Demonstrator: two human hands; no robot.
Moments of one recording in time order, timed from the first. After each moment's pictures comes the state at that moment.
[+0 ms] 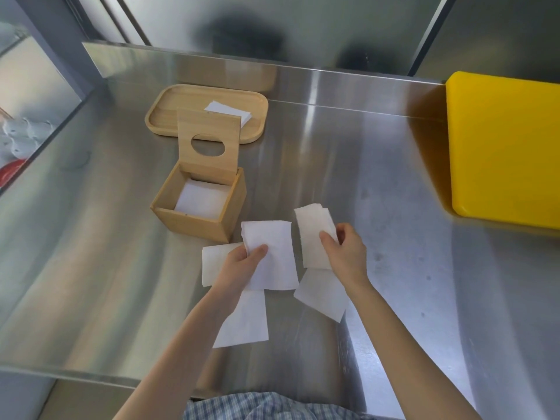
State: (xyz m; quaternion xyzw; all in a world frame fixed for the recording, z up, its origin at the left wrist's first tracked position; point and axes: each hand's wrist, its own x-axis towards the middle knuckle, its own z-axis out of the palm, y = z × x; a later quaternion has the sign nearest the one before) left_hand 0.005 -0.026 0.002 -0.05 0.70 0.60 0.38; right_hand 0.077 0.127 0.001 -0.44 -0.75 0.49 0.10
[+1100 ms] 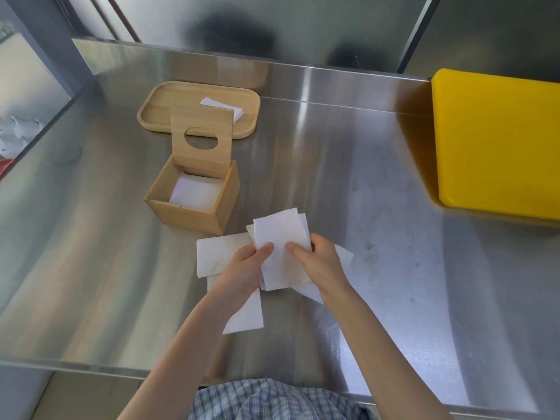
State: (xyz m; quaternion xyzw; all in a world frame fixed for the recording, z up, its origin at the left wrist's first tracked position) left_hand 0.024 -0.027 0.008 -0.01 0.60 0.66 0.46; right_hand 0.090 0.084 0.022 -0.41 -0.67 0.62 0.02
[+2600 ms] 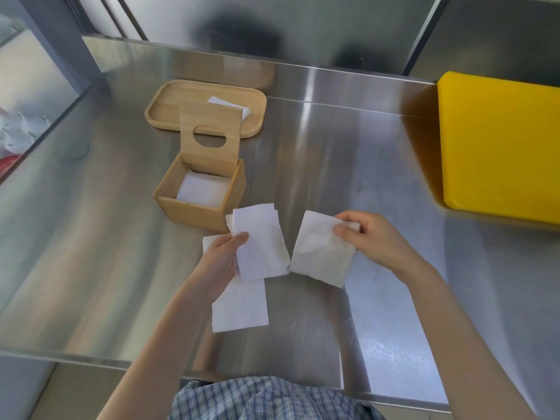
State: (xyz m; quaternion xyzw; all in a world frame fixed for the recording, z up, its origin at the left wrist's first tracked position) left_hand -0.005 -0.055 0.014 -0.05 0.60 0.67 0.43; right_hand 0.113 0.143 0.076 -0.26 -0.82 0.50 -0.03
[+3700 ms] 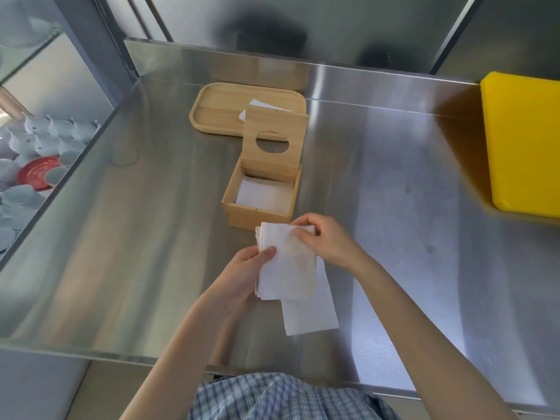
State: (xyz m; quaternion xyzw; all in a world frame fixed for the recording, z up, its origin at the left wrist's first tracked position) left_hand -0.046 -0.135 0.015 0.02 0.59 0.63 0.51; right_hand 0.009 0.024 0.042 -0.24 -0.86 0.45 -0.06
